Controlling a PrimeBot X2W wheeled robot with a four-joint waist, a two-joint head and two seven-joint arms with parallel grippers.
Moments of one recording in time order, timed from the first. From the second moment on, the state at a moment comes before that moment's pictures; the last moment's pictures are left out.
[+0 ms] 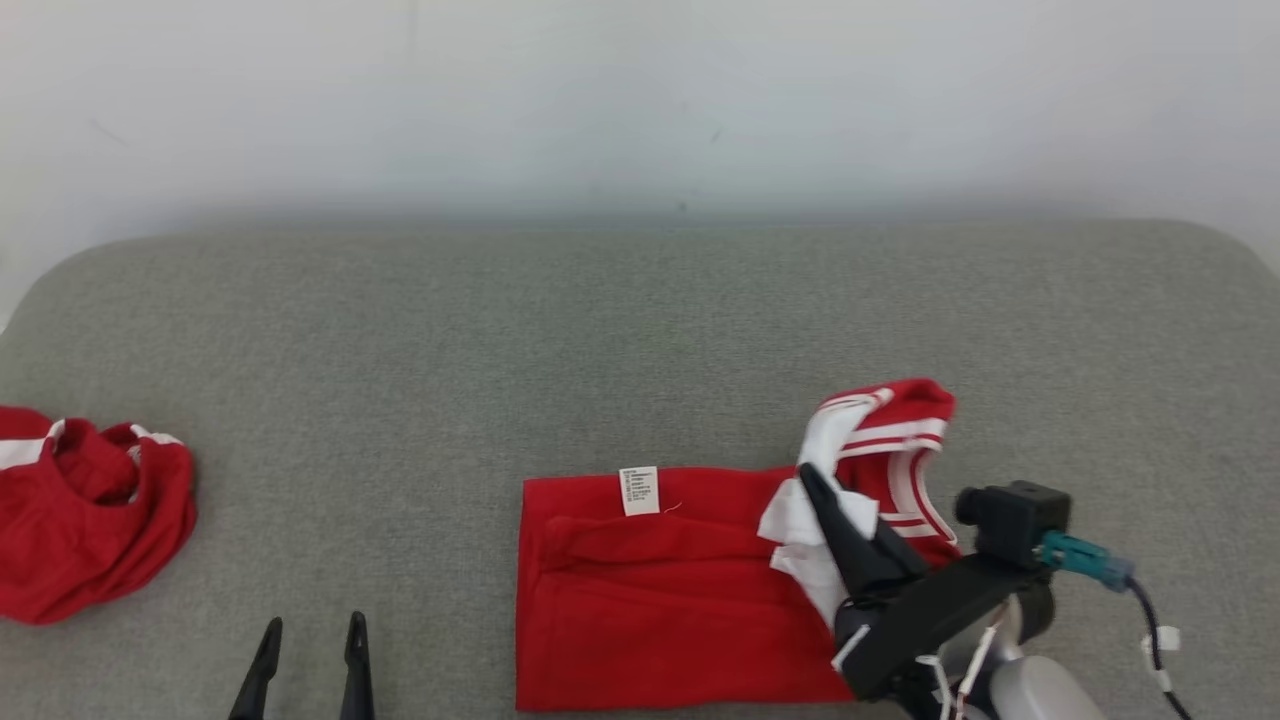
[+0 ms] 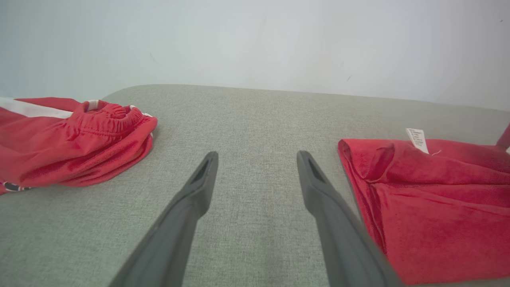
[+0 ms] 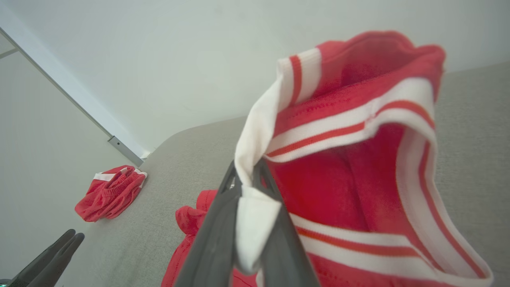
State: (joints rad) left arm 0.06 0.05 0.06 0.20 -0.12 -0.13 -0.26; right arm -0.20 -0.16 0.30 0.14 0.62 0.13 0.08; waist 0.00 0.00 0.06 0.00
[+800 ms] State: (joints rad) left arm -0.01 0.05 -0.03 0.26 -0.16 -0.12 -0.26; right arm -0.42 -0.05 0.61 0.59 0.71 0.13 -0.07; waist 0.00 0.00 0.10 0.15
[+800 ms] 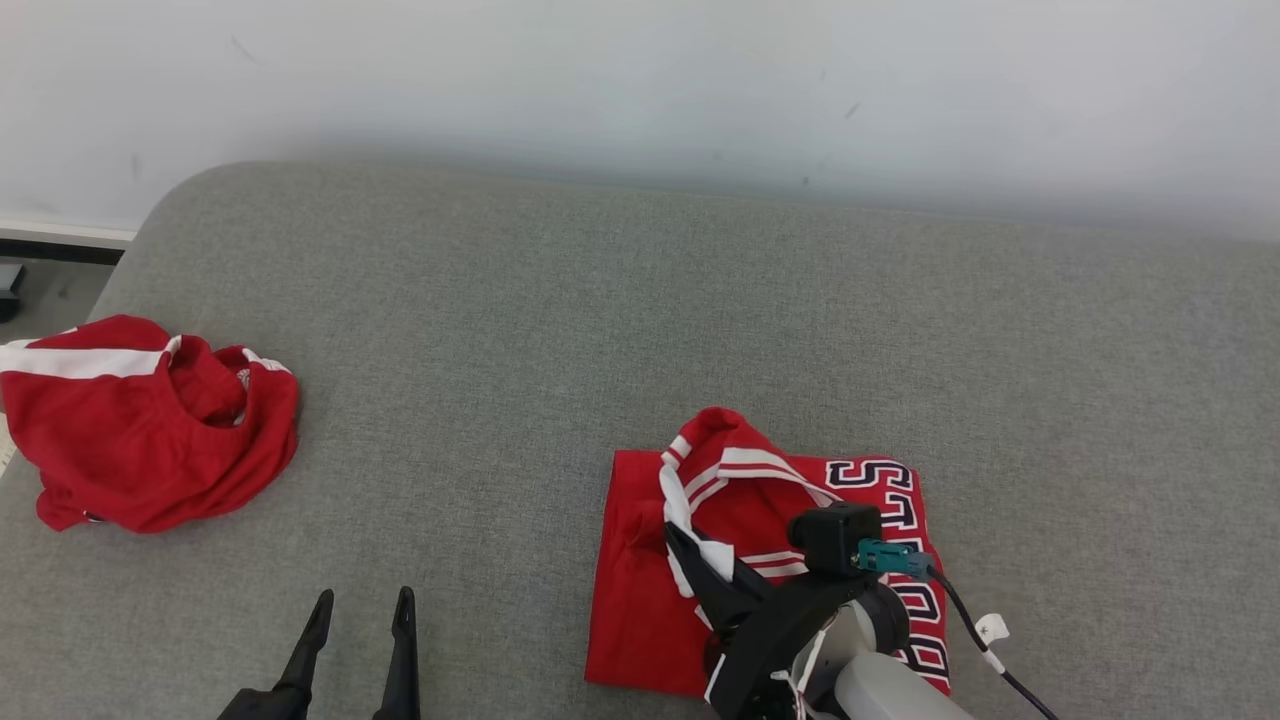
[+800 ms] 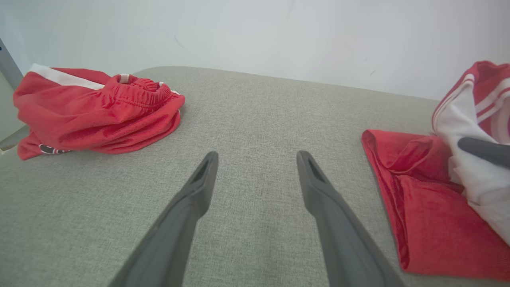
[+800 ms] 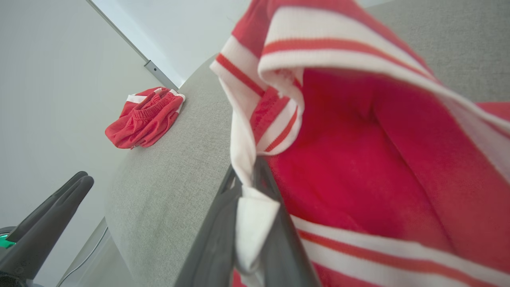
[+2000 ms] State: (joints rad) left arm 0.03 0.05 0.03 0.26 -0.16 -0.13 -0.26; right arm -0.16 -0.19 0.42 0.25 0.63 0.13 -0.20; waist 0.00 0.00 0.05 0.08
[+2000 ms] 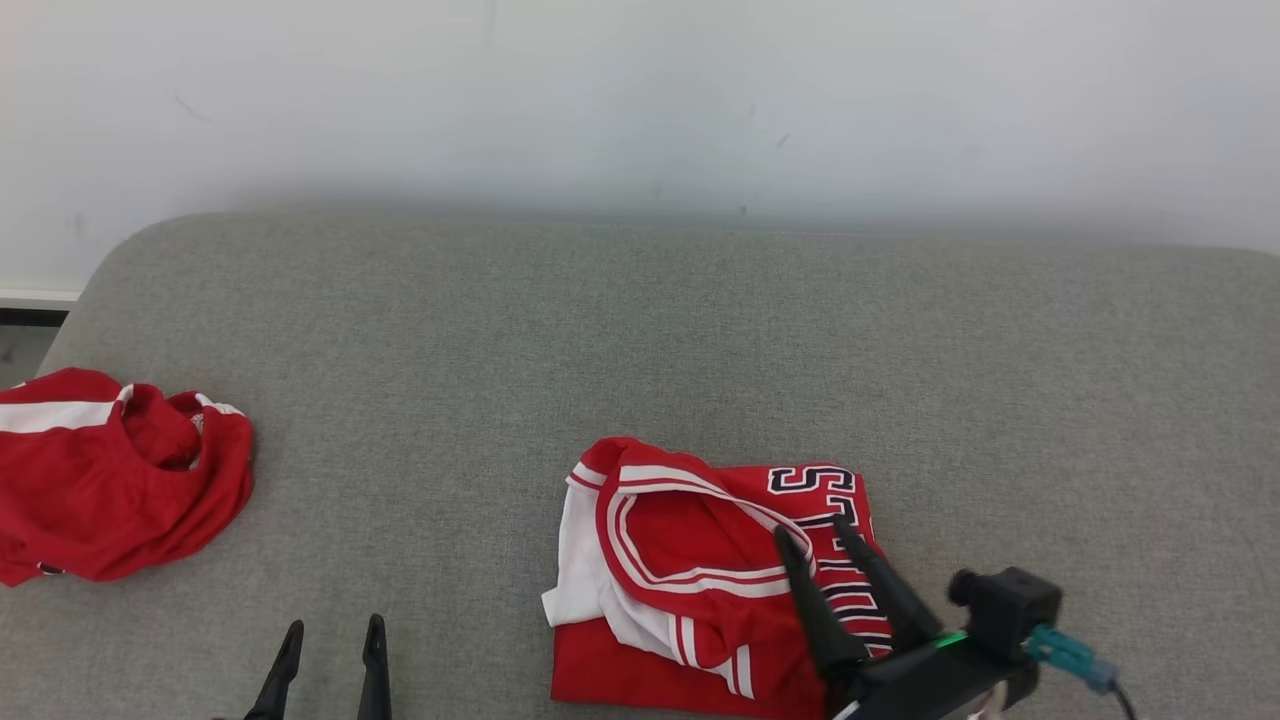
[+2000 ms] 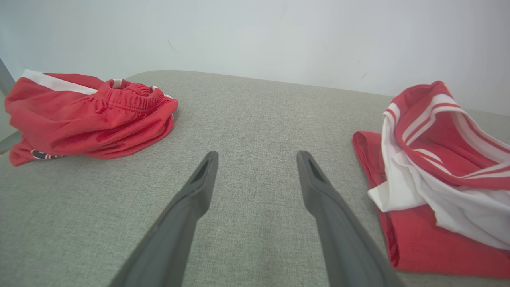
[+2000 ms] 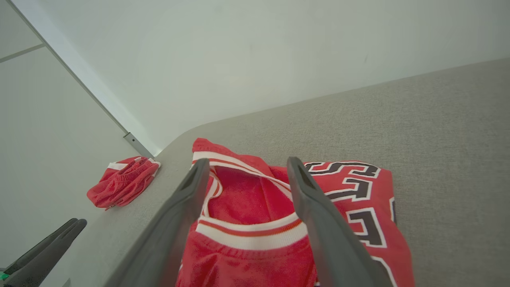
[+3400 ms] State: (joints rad) left arm 0.01 0.05 0.02 0.27 -0.18 -0.13 -0.26; right arm -0.26 -0.11 0.82 0.39 0.62 0.13 -0.26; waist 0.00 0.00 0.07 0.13
